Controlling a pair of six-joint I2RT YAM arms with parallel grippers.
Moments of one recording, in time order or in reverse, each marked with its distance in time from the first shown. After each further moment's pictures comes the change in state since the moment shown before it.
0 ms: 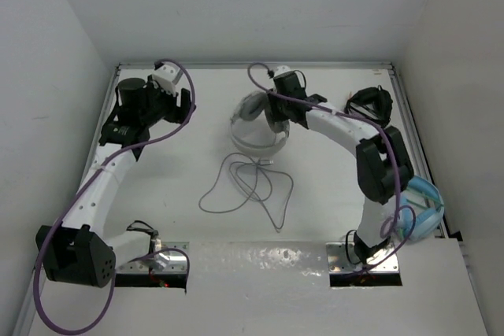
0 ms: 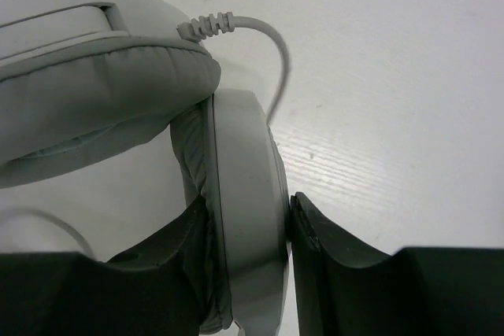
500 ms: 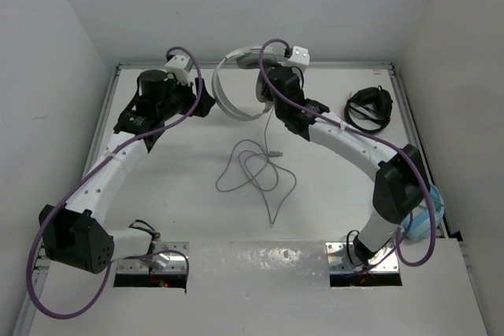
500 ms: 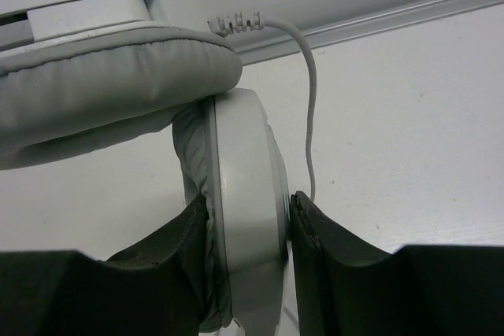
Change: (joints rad) left arm -0.156 0.111 0.110 -0.004 -0.079 -0.306; right arm 0.141 -0.221 -0.037 0.282 0.444 0.478
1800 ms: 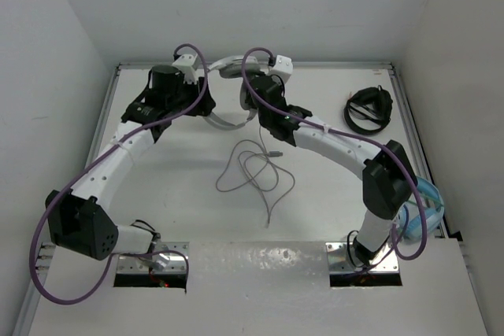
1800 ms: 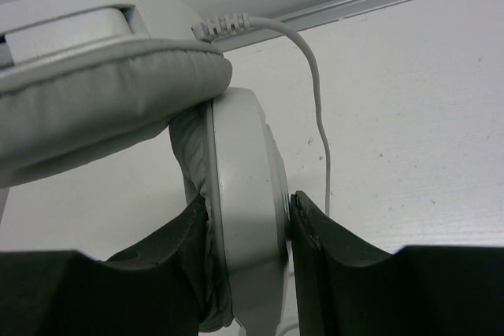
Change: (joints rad) left arm -0.029 0.093 0.105 -0.143 -0.085 -0.048; right arm 0.098 0.075 0.030 0.015 0.056 0.093
